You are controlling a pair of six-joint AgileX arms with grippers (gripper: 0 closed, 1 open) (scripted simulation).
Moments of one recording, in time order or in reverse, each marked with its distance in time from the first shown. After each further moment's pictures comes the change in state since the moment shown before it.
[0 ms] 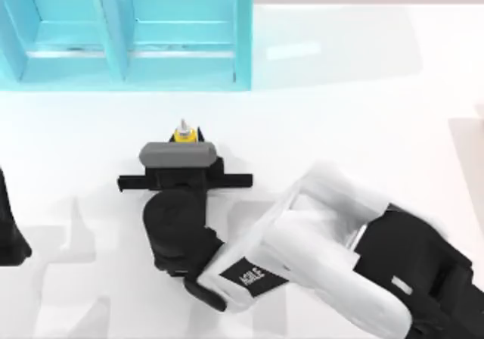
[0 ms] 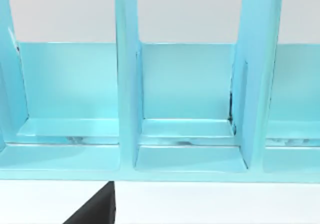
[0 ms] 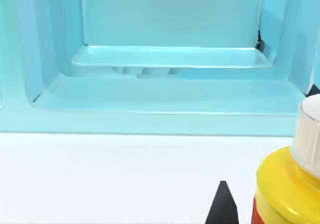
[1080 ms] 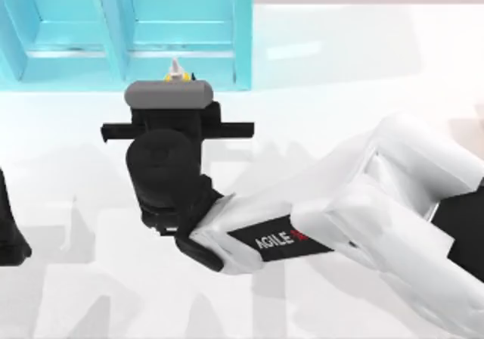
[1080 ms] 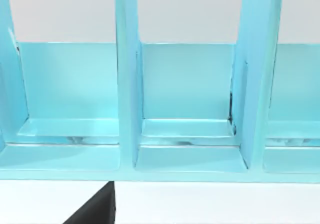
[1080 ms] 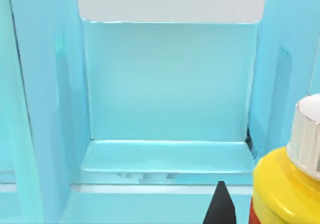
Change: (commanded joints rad) left arm 0.000 0.000 0.000 0.000 0.000 0.000; right arm 0.004 -0.290 -0.083 -0.213 -0.001 0.008
